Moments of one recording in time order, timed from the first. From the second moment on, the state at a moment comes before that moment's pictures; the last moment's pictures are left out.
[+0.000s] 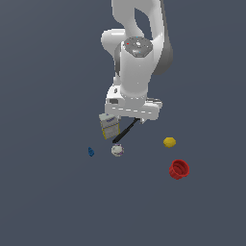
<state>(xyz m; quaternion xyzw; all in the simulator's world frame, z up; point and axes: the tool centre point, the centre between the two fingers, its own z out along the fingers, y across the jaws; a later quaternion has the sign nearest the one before) -0.032 0.032 0.206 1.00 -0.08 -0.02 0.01</state>
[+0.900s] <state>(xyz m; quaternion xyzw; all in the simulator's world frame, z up) -0.063 0.055 0.145 0.96 -0.26 0.06 -0.02</state>
